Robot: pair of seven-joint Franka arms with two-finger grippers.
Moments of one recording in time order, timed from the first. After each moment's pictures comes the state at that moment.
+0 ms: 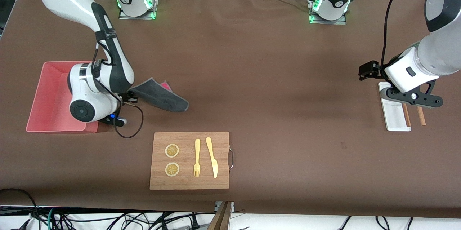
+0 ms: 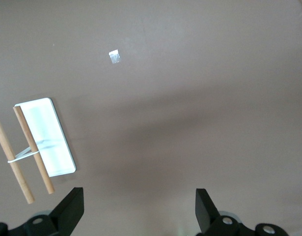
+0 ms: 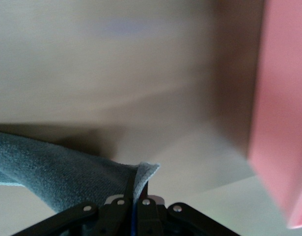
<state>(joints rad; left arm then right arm) -0.07 0.30 -0.08 -1.28 0.03 1.39 0.06 0.26 0.59 -0.15 -1.65 0.01 1.74 0.33</state>
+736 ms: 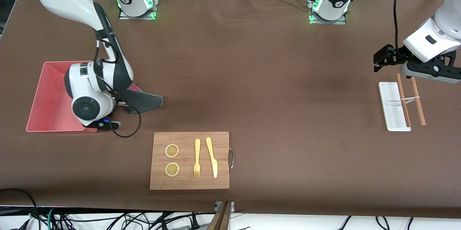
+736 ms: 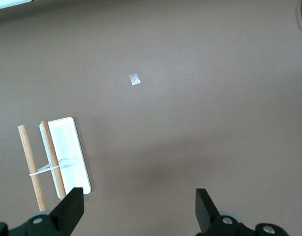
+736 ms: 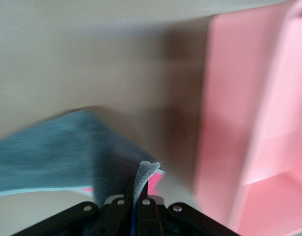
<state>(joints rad) -0.04 0.00 -0.05 -1.68 0.03 1.71 0.11 0.25 0.58 -0.08 -1.64 -0.15 1.83 0.36</state>
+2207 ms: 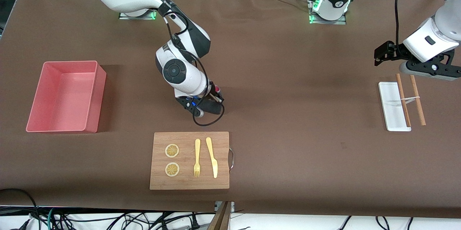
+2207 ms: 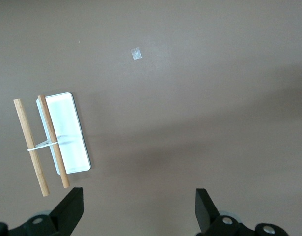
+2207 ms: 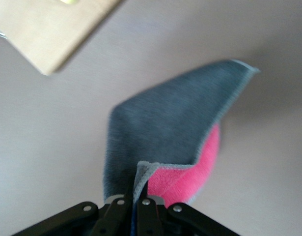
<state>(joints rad) -0.02 0.01 -0.05 -1.66 0.04 1.60 0.10 0.32 0.70 0.37 -1.52 0.05 2.18 1.26</state>
